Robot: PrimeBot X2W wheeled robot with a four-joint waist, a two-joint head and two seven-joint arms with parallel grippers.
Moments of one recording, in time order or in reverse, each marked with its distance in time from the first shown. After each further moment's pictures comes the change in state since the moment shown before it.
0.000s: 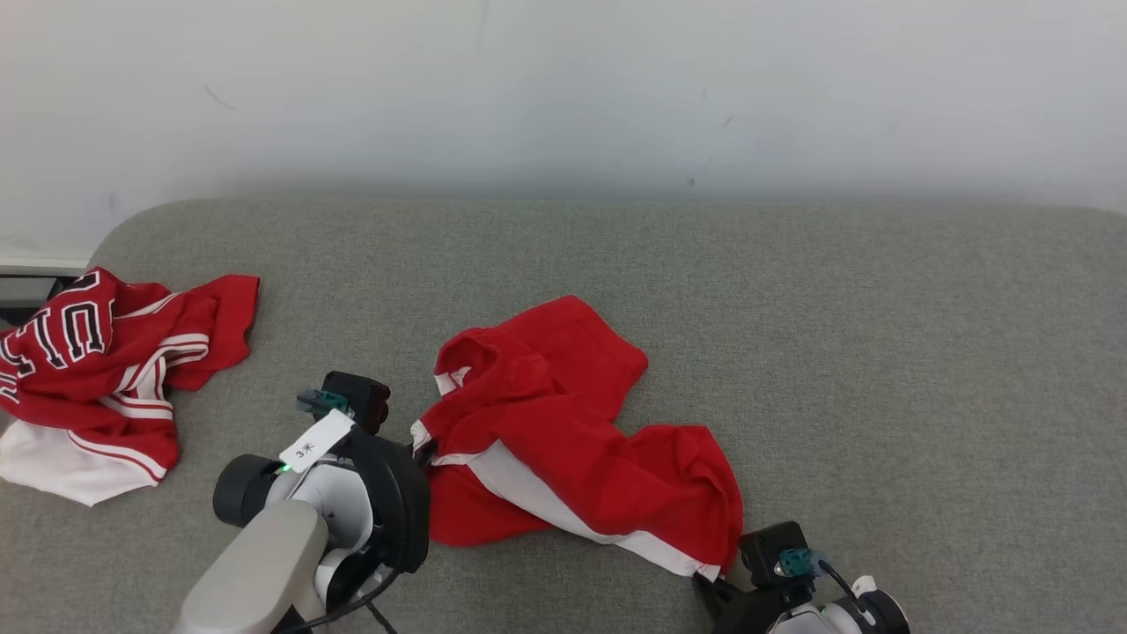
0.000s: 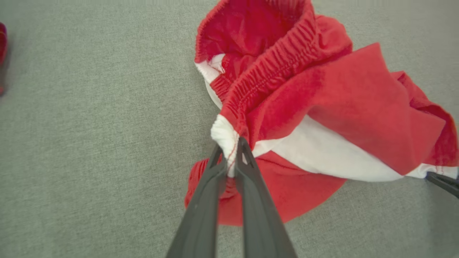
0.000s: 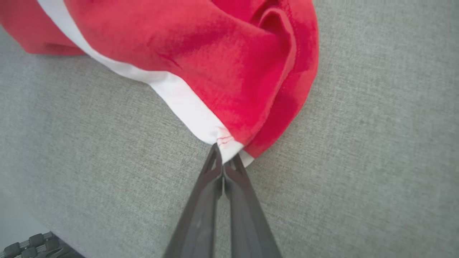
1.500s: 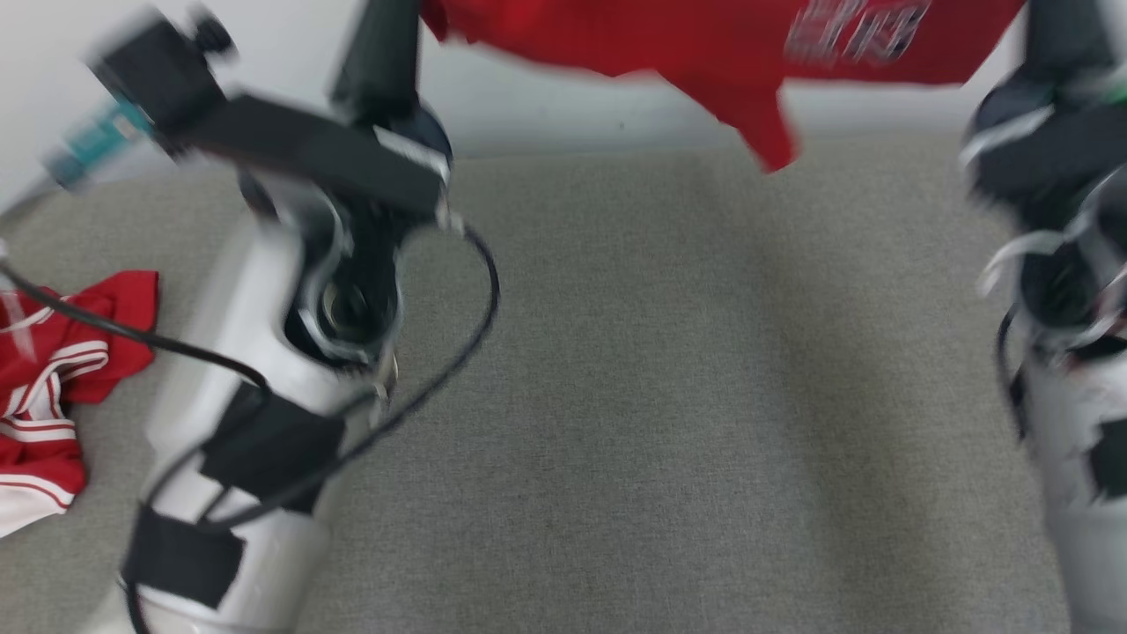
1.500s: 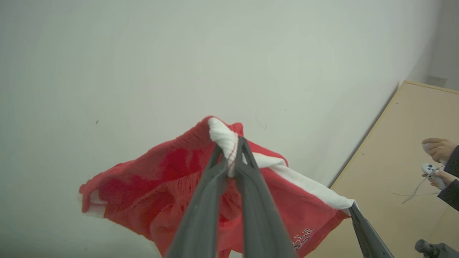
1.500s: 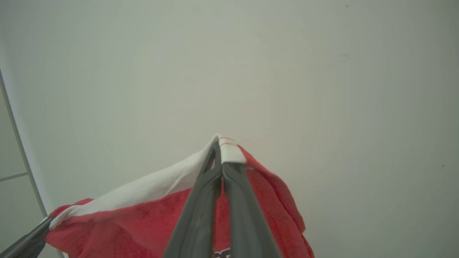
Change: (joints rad) left arm -0.323 -0.137 0.283 -0.411 -0.477 0.062 -0.364; right arm -0.600 -0.131 -0.422 -0.402 0.351 0.059 -0.188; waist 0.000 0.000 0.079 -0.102
